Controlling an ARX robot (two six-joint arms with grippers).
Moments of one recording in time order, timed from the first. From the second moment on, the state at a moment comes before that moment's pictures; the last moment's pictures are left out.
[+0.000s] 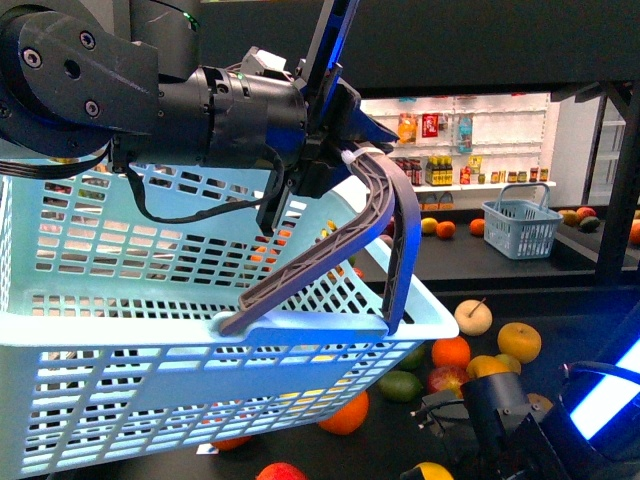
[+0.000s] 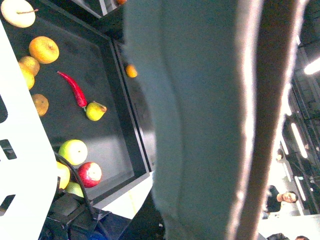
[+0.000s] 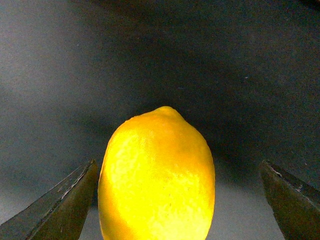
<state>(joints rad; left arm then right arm) -0.38 1.90 1.44 0.37 0.65 -0.96 0.14 2.86 1.85 0.20 -0.02 -0.20</state>
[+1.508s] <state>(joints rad) -0.38 1.90 1.44 0.37 0.65 -0.96 -0.04 2.07 1.59 0.15 -0.27 0.31</state>
